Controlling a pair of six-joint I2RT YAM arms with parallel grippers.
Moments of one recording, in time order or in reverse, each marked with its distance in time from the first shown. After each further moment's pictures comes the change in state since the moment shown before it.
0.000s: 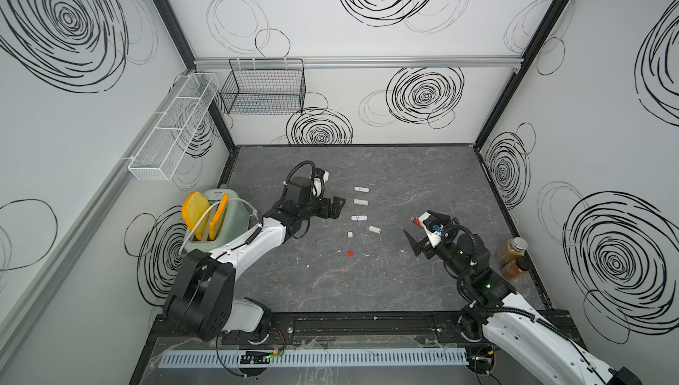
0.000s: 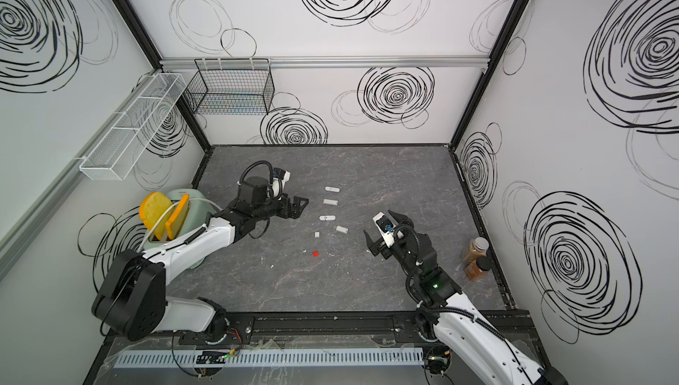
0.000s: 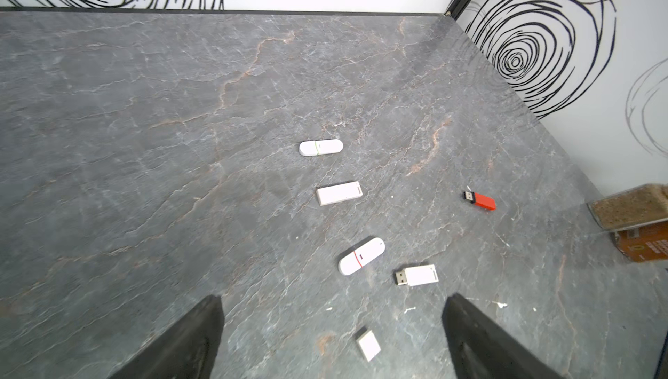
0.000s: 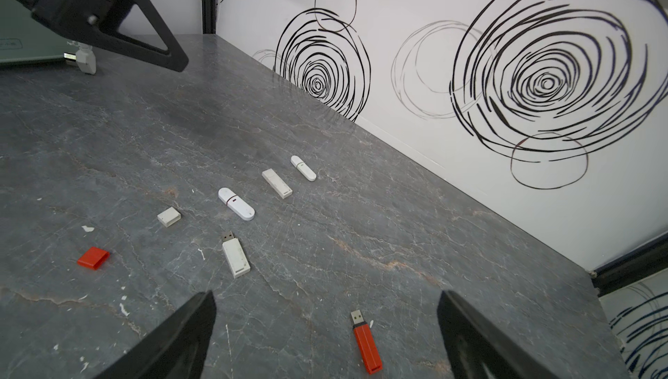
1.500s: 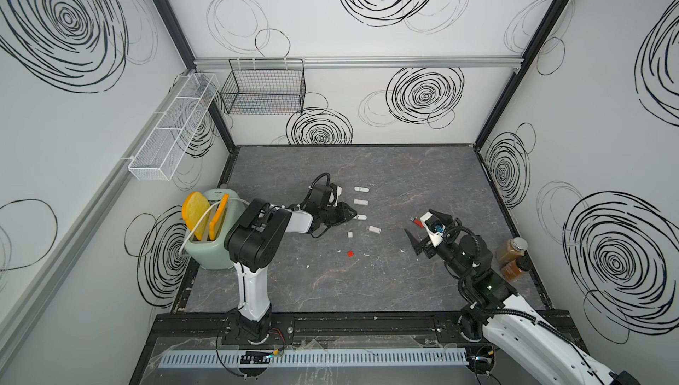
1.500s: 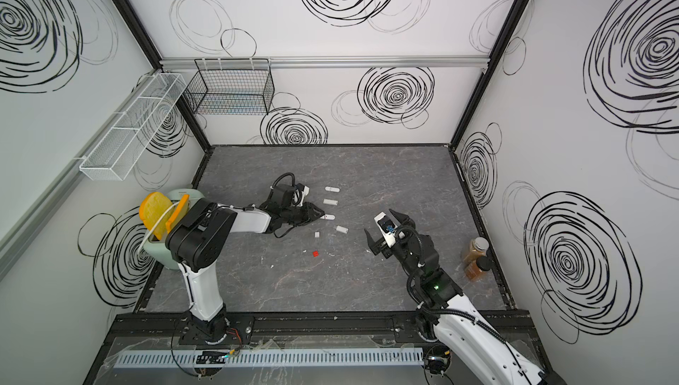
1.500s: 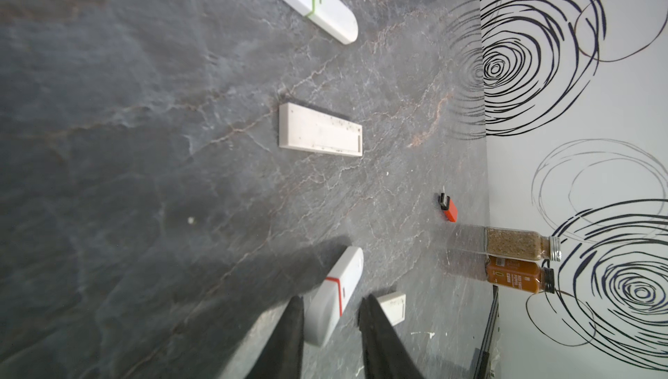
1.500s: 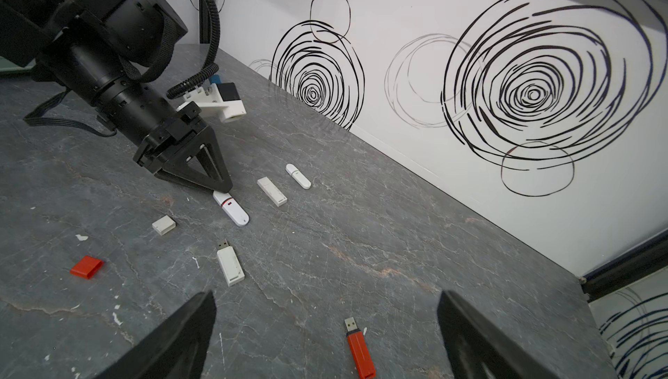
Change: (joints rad) left arm -0.062 0.565 0.121 0.300 0.299 -0.555; right arm -0.010 -0.040 -0.008 0.019 0.005 -0.021
